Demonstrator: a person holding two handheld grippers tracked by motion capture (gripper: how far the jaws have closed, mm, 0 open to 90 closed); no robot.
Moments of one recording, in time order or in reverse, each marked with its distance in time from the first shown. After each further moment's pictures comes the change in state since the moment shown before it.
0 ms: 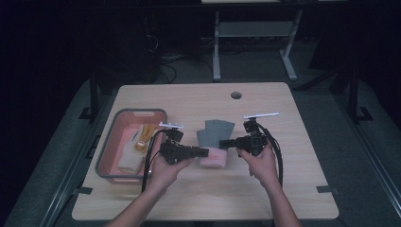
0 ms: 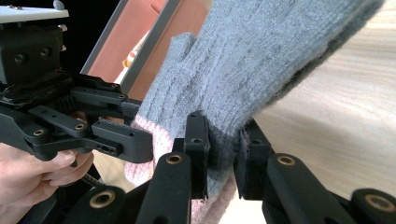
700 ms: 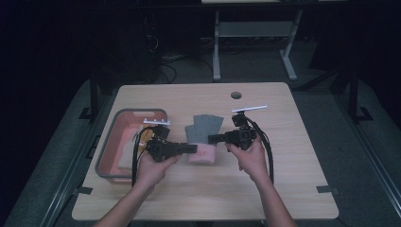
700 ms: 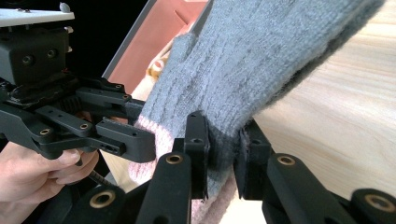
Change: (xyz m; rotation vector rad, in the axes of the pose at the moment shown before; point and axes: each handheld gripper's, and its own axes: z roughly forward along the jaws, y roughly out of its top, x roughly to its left) left arm 0.008 0.003 -0.038 -0.039 0.026 0.016; right arm 0.028 0.019 0.016 0.012 0.036 -0.038
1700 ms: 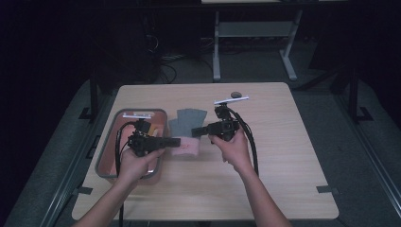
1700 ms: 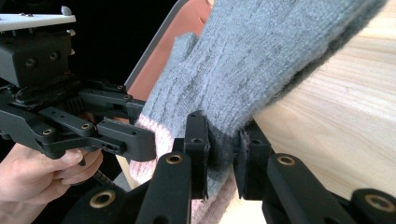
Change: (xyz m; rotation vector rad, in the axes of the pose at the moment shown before) left arm 0.018 0.009 -0.044 -0.038 0.037 -0.023; right arm 0.024 0.029 0.032 0.023 0.057 -0.027
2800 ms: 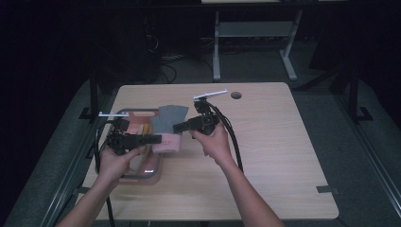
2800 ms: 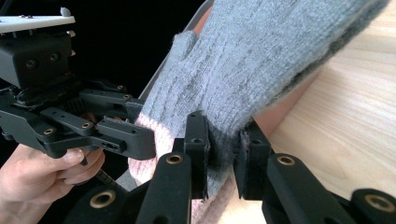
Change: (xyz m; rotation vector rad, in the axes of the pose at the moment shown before) left arm 0.024 -0.002 -0.045 -0.054 0.040 -0.030; right arm 0.027 0.024 0.041 0.028 0.041 -0.021
